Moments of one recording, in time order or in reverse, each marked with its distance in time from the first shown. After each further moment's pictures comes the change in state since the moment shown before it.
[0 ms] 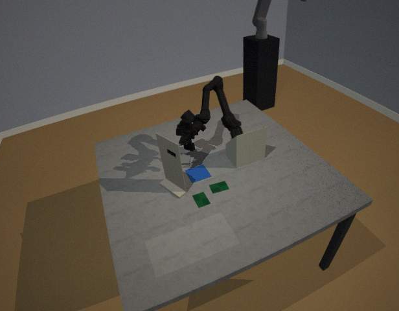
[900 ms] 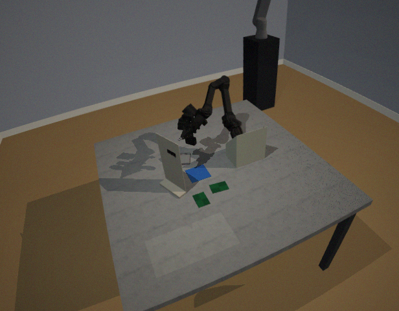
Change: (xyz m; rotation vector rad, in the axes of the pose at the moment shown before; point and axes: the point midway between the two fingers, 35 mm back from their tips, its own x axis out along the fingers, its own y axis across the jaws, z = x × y) arm -0.013 0.032 -0.007 -0.006 0.007 -0.002
